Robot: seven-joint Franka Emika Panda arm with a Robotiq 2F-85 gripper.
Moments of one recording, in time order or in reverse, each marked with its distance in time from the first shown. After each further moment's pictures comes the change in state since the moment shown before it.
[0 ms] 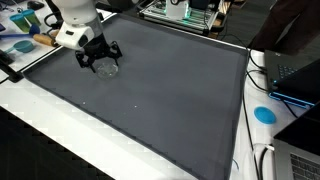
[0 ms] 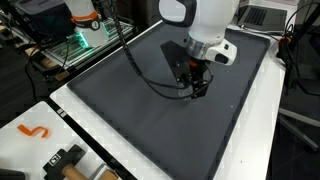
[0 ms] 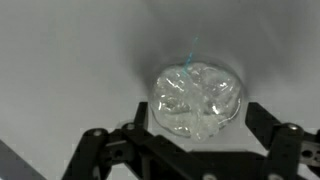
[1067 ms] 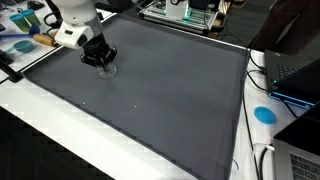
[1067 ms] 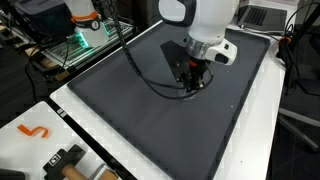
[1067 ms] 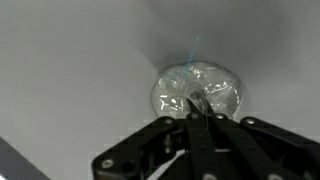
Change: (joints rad) arm -0.001 -0.002 0.000 0.000 0.000 0.002 0.005
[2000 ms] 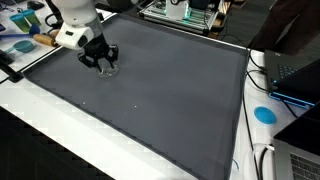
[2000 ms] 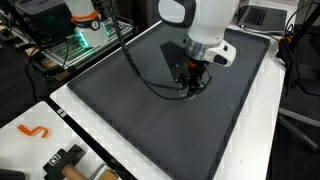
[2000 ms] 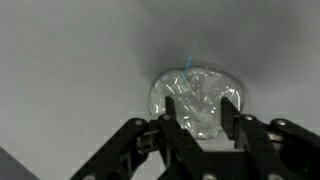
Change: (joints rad) arm 0.000 0.004 -0.001 0.001 0.000 -0.007 0.009
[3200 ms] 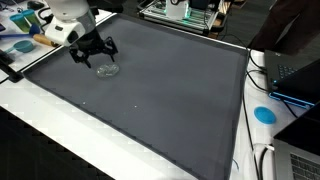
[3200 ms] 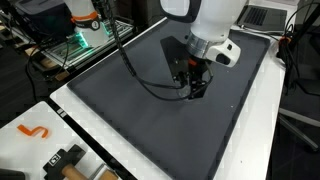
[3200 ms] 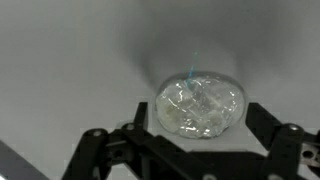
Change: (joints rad) arm -0.002 0.001 -0.011 0.060 -0.002 -0.104 0.032
